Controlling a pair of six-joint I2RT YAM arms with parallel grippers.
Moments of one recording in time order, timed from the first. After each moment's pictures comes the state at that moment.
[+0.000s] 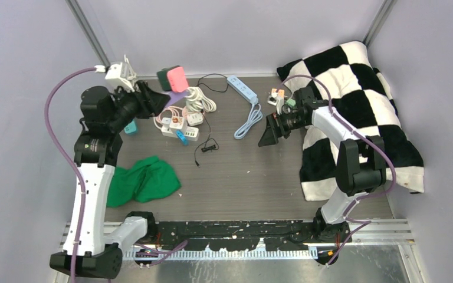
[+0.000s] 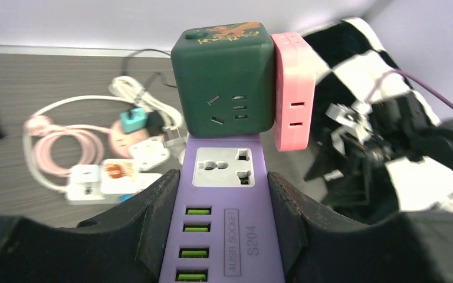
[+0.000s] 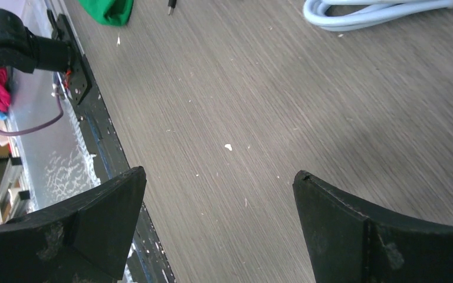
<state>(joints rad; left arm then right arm) 0.02 0.99 1.33 -0.50 0.41 -0.34 0.18 1.72 1.26 -0.73 -0.93 -0.34</state>
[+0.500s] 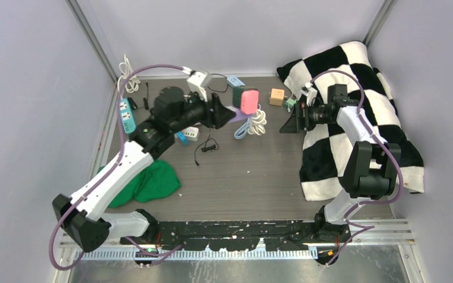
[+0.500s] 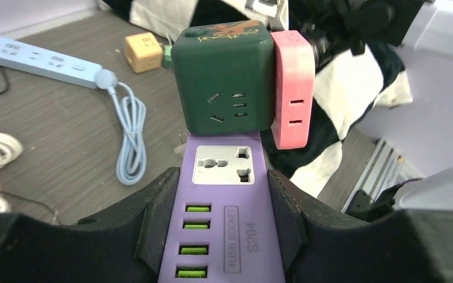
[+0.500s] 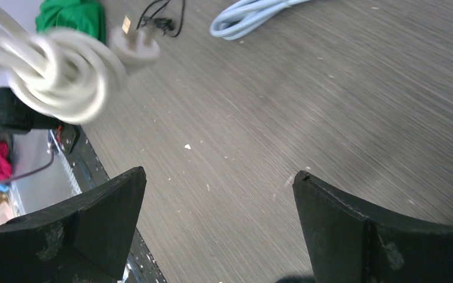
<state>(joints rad) -0.61 1.19 1.29 -0.26 0.27 -0.33 -0.07 1.66 1.26 -0.73 -0.96 -0.30</state>
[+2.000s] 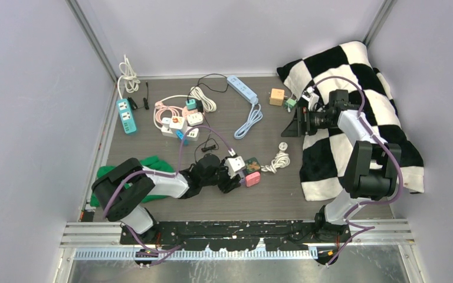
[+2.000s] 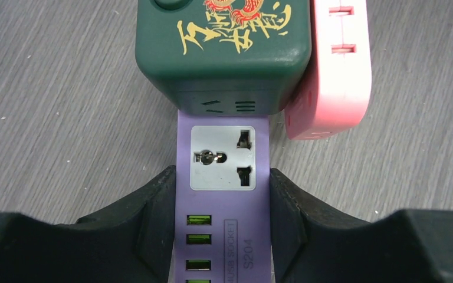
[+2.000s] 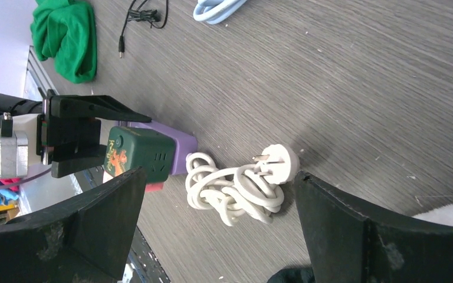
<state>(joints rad) -0.90 1.57 0.50 0.54 0.24 0.14 -0.13 1.65 1.19 -0.70 -0.95 -0.29</state>
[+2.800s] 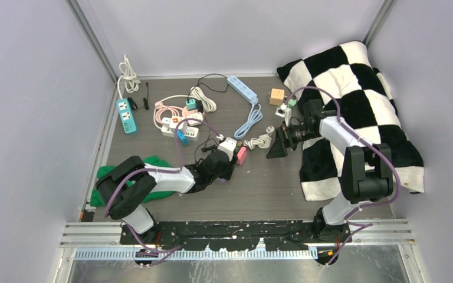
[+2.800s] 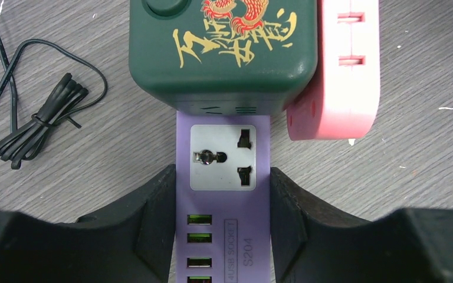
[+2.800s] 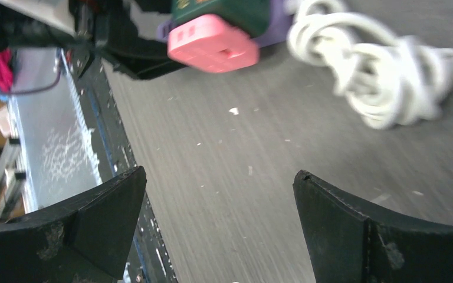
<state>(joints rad) -0.93 1.60 0.63 0.32 -0.31 -0.27 0.06 1.63 1.10 -0.77 -1.01 -0.50</state>
